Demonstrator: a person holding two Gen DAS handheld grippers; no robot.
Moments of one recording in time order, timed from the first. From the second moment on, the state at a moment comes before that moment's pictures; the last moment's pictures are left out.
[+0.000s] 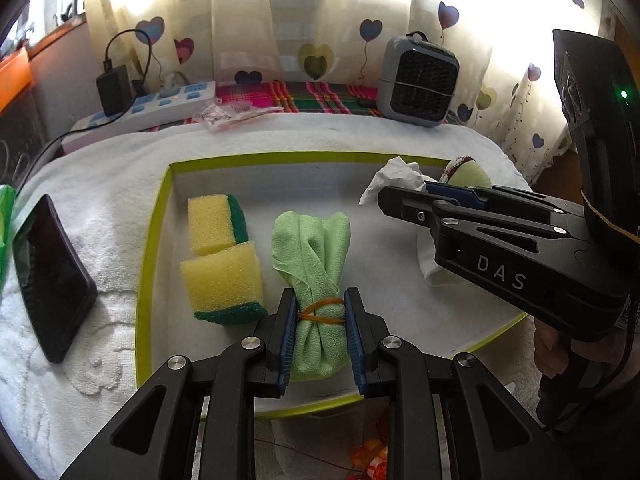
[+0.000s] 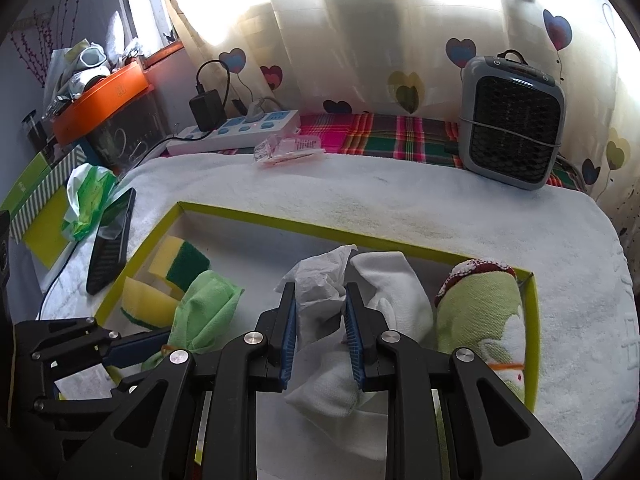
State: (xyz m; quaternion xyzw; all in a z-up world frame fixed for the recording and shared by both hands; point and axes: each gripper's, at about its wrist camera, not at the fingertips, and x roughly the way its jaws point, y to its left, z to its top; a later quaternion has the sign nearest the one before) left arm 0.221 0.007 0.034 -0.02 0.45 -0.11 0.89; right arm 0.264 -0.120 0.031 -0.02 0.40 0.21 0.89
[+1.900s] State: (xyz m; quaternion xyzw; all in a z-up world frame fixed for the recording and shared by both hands) left arm 0.188 0.016 0.056 -0.02 0.42 -0.09 0.90; right arm 0.225 -0.111 0.049 -0.02 0.37 0.22 0.90
